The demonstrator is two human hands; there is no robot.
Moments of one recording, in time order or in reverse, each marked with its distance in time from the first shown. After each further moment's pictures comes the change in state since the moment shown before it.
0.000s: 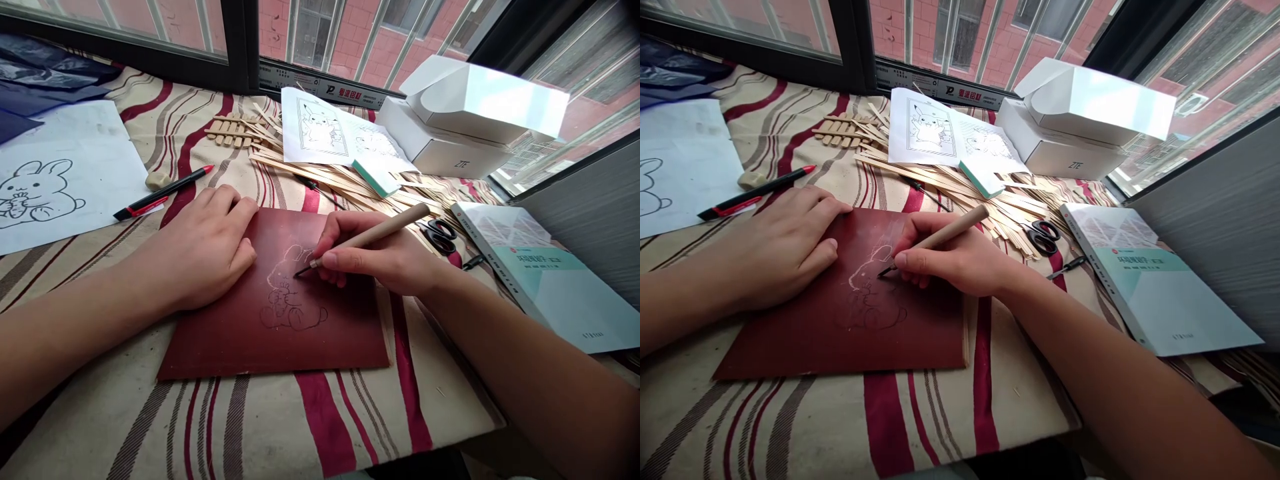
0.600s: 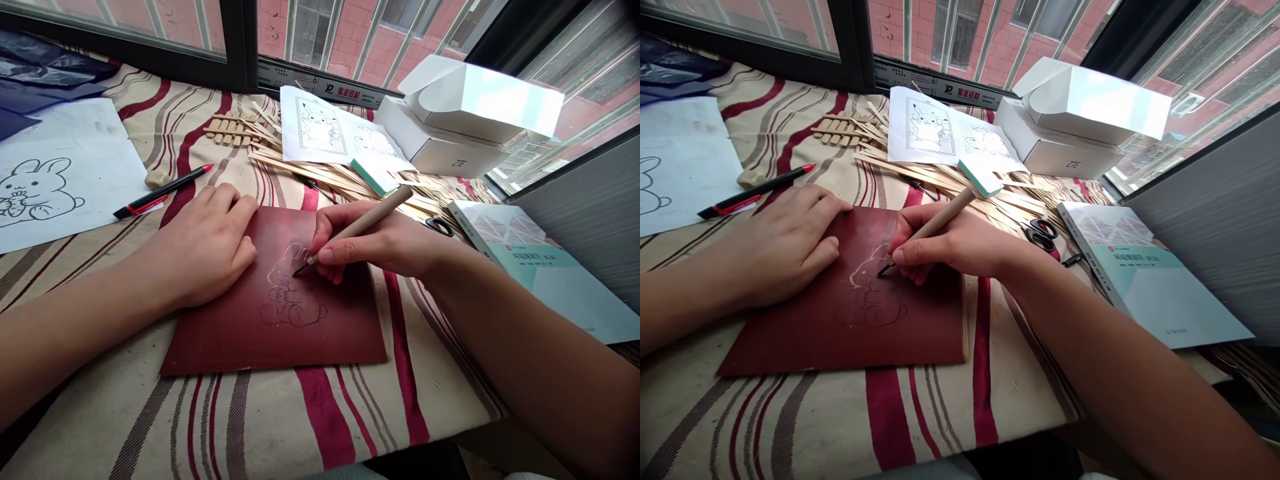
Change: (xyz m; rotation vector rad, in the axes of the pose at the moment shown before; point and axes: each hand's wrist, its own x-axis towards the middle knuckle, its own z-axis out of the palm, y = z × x) left_hand 0.004 0.003 -0.002 0.021 -0.035 -0.026; right_hand 0.011 -0.015 -0.008 -0.051 -0.081 0.134
